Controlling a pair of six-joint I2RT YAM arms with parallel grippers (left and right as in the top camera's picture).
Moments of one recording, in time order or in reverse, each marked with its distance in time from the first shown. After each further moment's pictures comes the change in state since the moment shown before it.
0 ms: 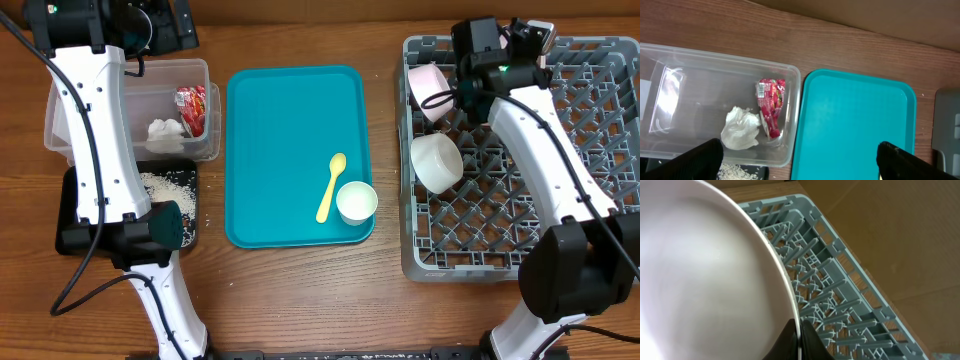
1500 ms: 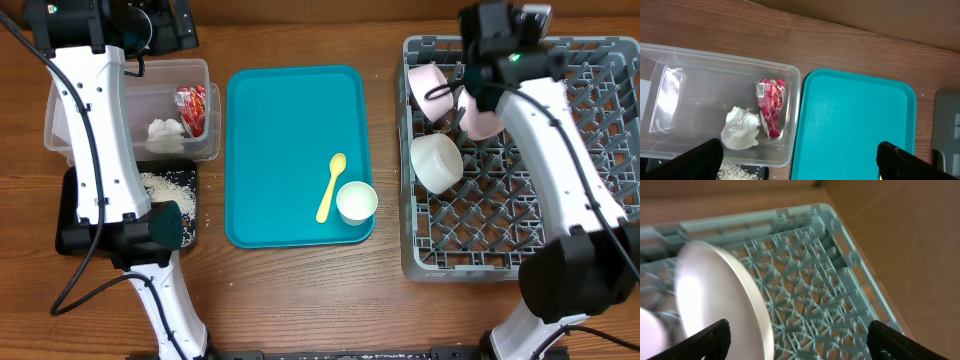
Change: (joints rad) left arm 0.000 0.000 0.000 0.000 0.000 0.000; right arm 0.000 -0.005 0.195 -0.108 -0.159 -0.146
